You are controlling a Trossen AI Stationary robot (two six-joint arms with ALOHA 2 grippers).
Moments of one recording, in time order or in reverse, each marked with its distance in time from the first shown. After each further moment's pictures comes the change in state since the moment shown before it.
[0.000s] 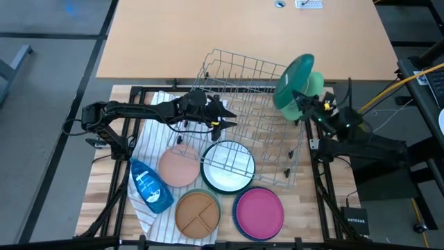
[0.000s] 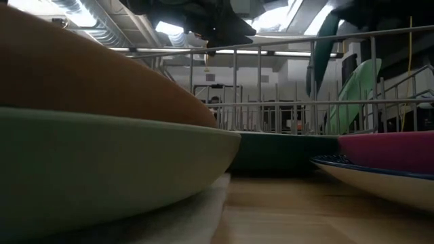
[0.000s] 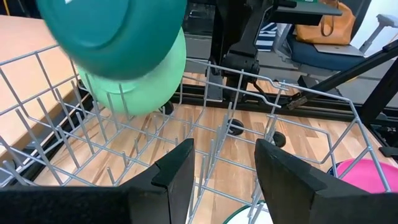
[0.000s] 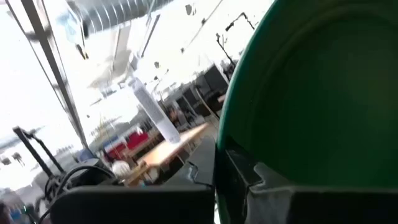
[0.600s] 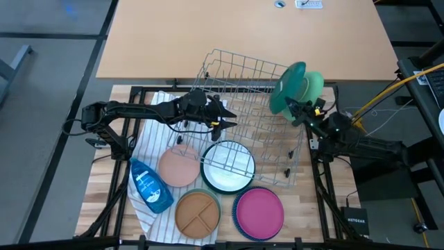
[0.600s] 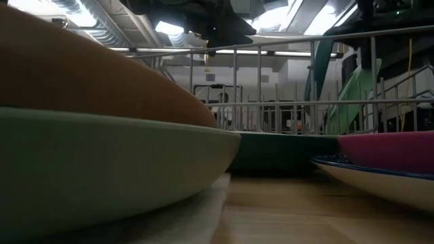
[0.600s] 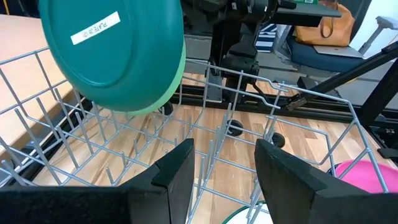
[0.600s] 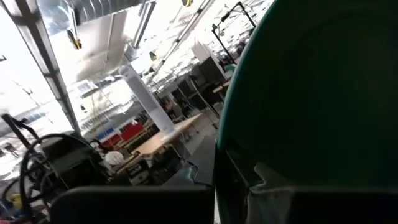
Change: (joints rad) left arm 0.000 0.000 0.000 0.002 0.000 -0.008; right arm -0.001 -0.004 -0.154 0.092 -0.008 -0.002
